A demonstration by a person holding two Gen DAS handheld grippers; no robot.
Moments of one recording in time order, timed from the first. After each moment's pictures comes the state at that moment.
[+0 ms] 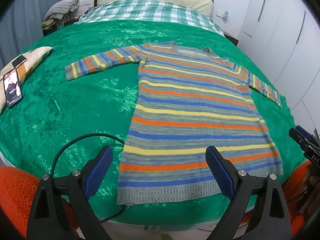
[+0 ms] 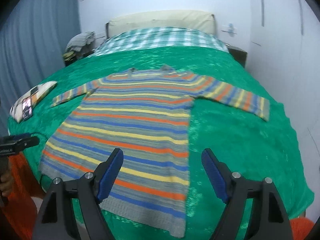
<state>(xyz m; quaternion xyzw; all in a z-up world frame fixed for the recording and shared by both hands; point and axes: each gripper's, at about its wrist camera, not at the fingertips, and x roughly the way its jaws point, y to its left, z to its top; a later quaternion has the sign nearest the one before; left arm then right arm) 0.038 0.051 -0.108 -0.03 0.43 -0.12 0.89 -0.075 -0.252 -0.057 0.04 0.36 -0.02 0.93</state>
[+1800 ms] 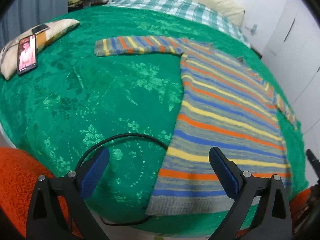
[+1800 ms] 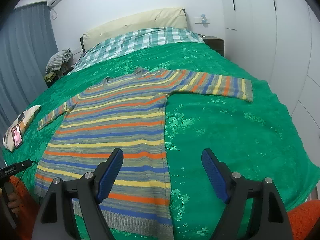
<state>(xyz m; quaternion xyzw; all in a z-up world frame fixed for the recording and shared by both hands) 0.062 0.105 -0.143 -0.10 0.45 -0.05 0.89 -0.073 -0.290 -0.070 0.11 0.35 -0.08 0.93</state>
